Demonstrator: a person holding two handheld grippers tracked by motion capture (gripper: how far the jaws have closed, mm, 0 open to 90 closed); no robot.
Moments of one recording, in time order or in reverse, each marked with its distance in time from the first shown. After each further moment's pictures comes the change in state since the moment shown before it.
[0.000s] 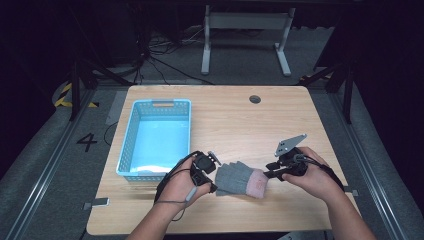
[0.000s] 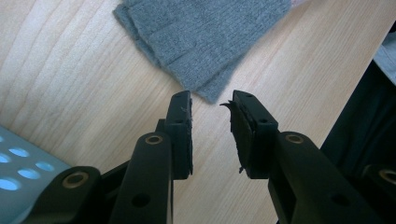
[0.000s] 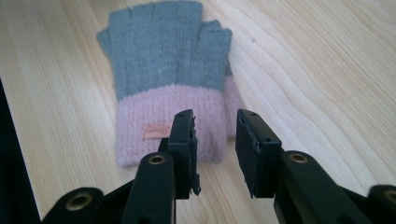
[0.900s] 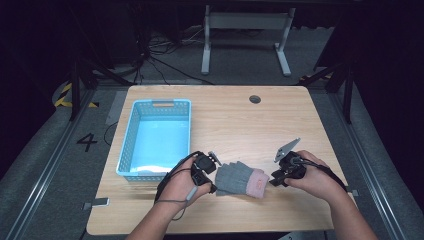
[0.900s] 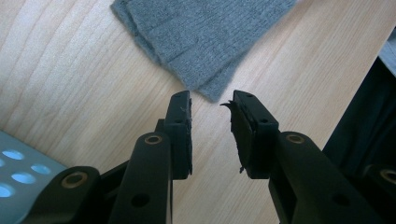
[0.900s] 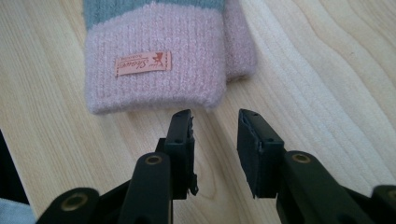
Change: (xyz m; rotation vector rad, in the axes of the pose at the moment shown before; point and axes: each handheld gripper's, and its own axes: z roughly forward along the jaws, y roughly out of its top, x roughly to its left) left arm 0.002 0.001 0.005 0.022 -0.008 0.001; right arm -0.012 -0.020 0.019 0.182 0.048 0.016
